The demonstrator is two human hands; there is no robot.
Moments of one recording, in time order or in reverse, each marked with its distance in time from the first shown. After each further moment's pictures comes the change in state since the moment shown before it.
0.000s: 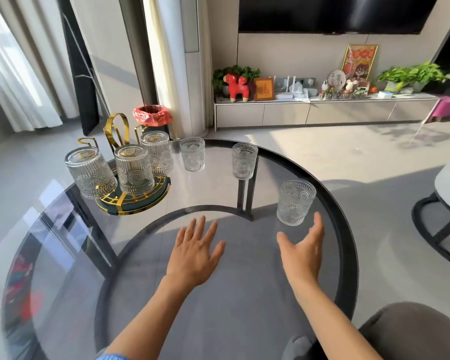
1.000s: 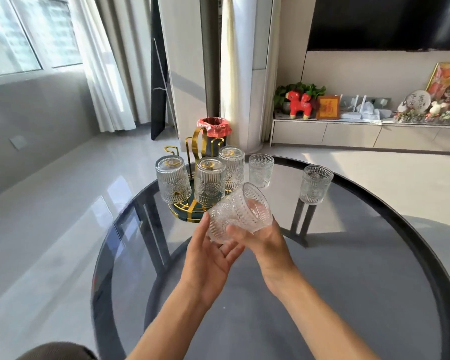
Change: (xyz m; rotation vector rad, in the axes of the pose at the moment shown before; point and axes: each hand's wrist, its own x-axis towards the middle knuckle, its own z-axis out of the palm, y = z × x) left_hand -0.044 -0.055 -0.099 -2.134 0.218 -0.225; right_hand -0.081 -0.150 0.102 0.805 -1.041 -0.163
